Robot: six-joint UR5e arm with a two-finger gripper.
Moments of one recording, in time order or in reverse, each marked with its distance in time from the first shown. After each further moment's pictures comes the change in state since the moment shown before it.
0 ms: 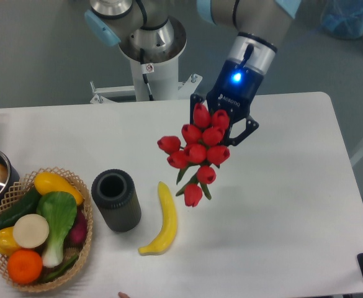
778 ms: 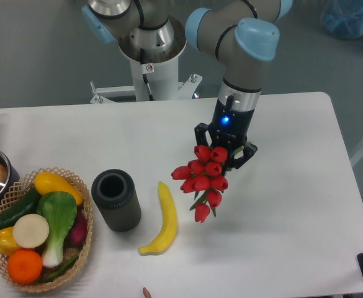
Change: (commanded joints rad) arm -0.029 -0.055 -0.026 -0.008 0.336 0.012
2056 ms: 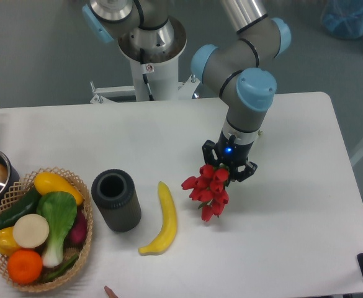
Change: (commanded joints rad) arm -0.005 -0.173 -0.028 0.006 0.091 0.034
